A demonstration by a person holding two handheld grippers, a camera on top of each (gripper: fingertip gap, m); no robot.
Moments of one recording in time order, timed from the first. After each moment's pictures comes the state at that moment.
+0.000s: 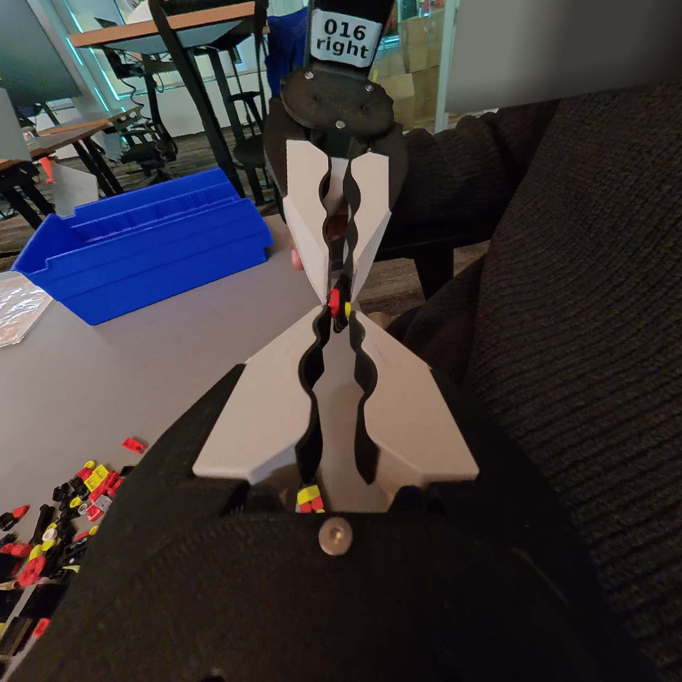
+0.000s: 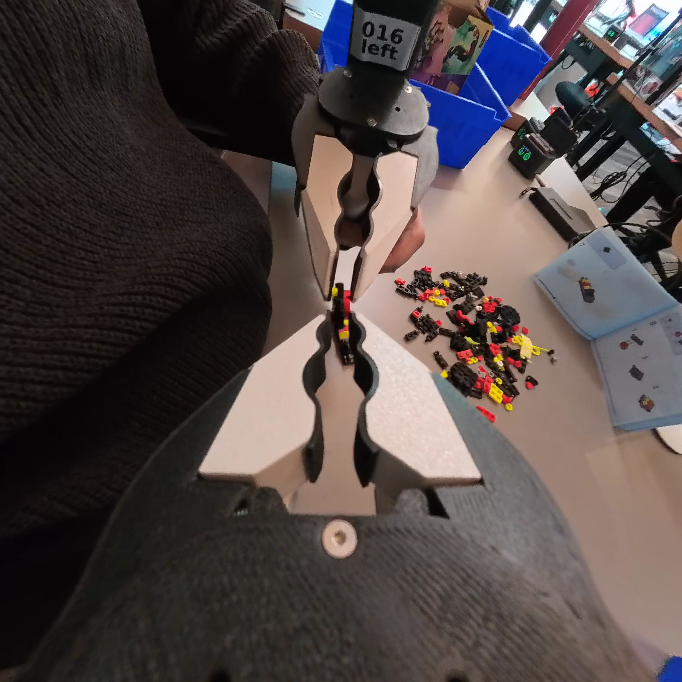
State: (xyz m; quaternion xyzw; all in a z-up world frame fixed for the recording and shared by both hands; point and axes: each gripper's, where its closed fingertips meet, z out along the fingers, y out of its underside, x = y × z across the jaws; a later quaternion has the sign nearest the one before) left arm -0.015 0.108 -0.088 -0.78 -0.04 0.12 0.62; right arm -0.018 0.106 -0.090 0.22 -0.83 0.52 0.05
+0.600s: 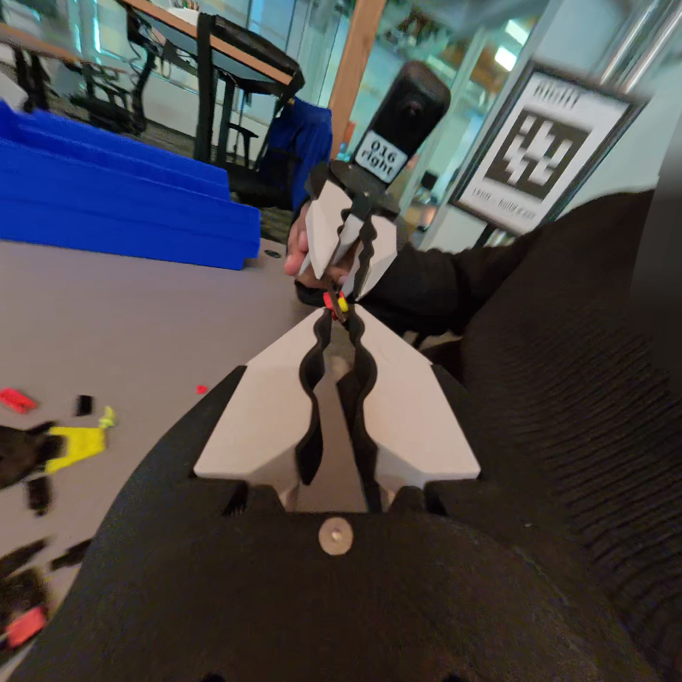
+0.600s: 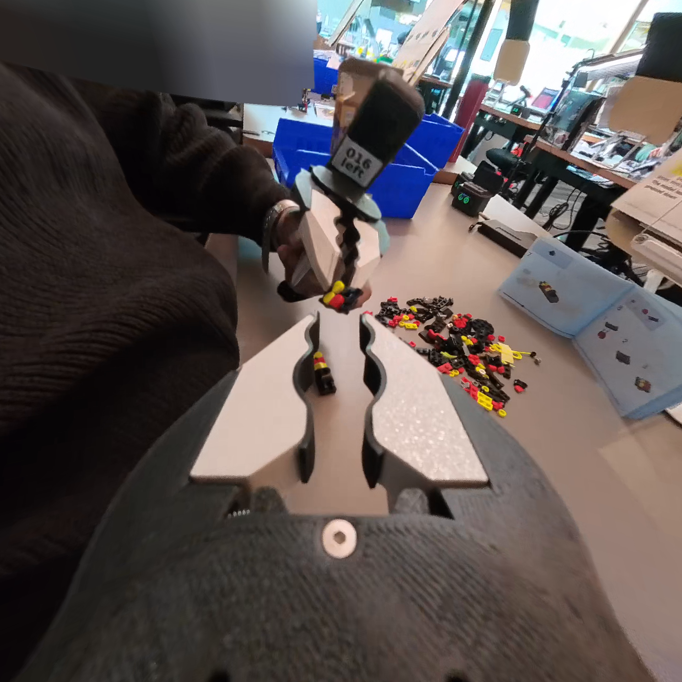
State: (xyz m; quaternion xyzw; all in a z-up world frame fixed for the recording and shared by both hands) left arm -0.045 0.091 -0.079 -0.68 -0.19 -0.07 0.71; right arm -0.050 0.103 -0.073 0.13 -0.77 0.62 0.02
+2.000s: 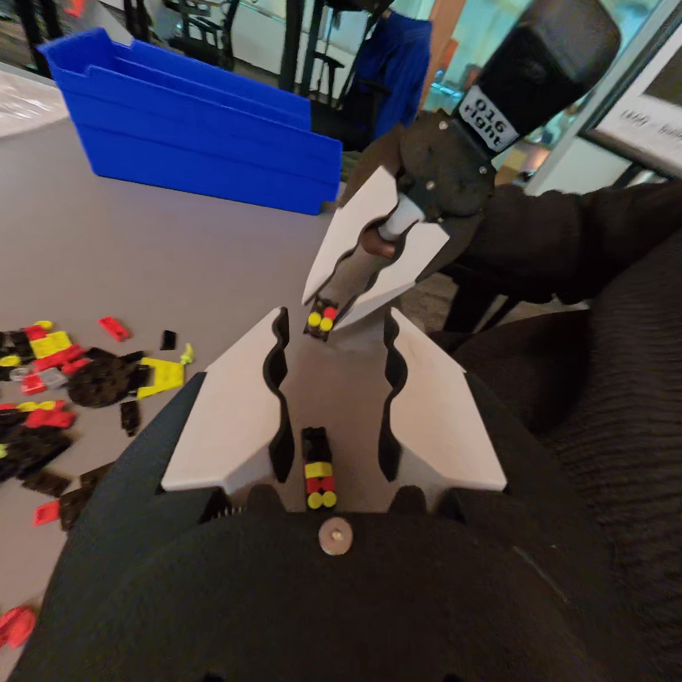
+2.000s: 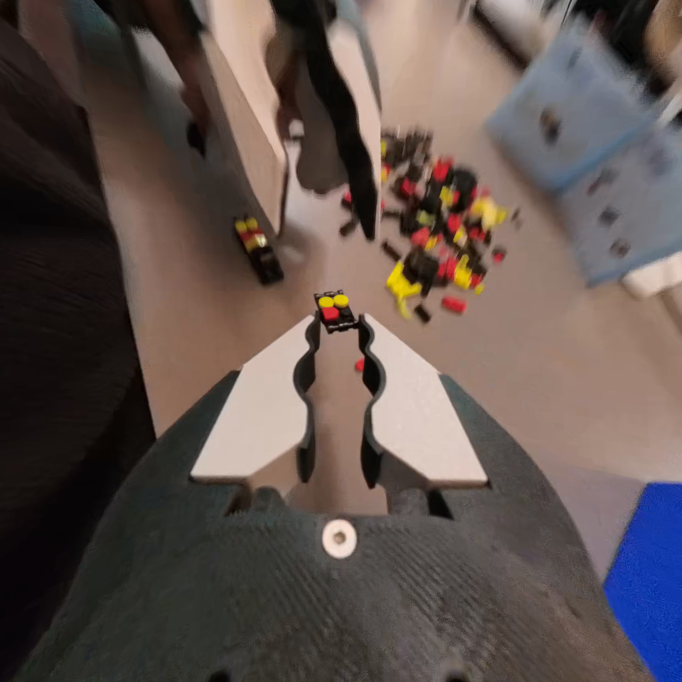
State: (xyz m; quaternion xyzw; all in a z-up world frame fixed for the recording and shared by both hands) left arm -0.077 0.091 -0.130 -0.74 -0.25 0.02 0.63; right arm -0.093 0.102 -0.160 0.09 -0.89 0.43 0.13
